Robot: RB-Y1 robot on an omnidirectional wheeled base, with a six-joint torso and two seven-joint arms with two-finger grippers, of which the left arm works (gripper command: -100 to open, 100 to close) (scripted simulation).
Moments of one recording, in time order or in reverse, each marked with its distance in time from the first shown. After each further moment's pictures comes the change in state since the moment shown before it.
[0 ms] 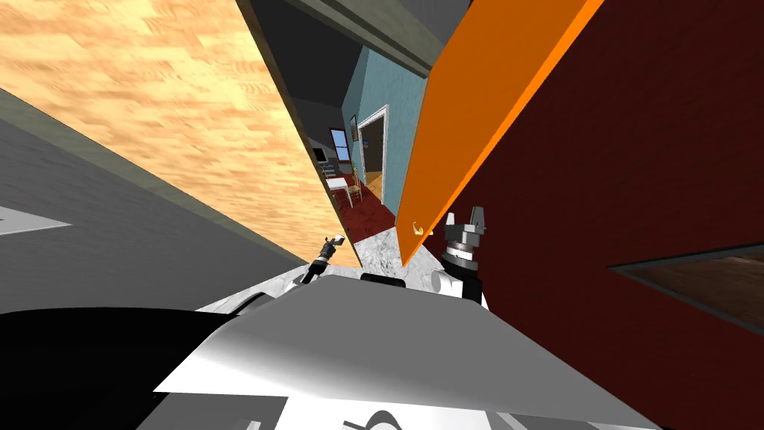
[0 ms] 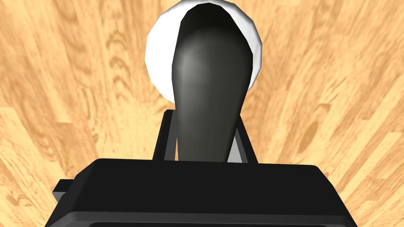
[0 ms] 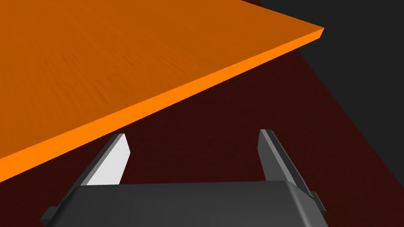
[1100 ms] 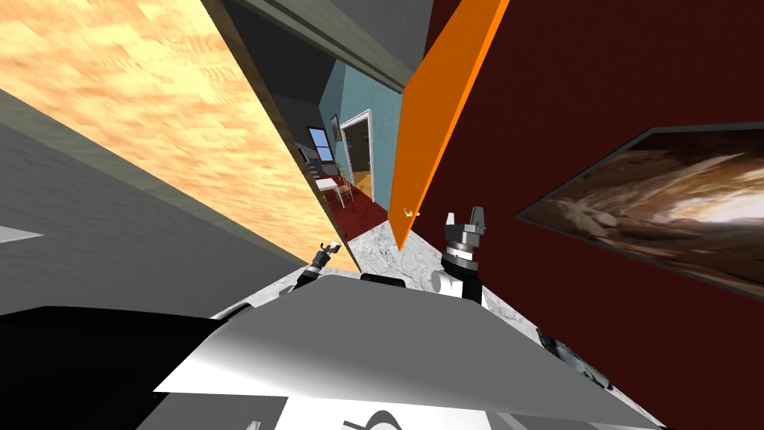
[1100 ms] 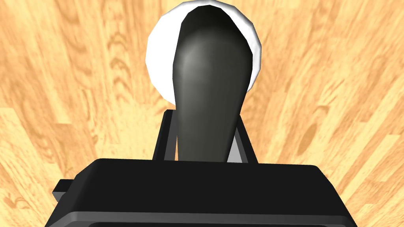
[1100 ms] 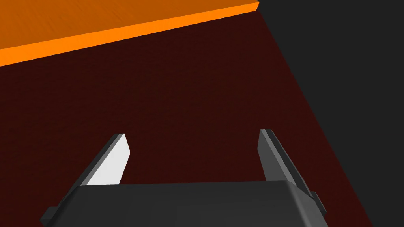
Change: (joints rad) arm 0.099 0.059 -0.077 0.020 -0.001 -0.152 0.067
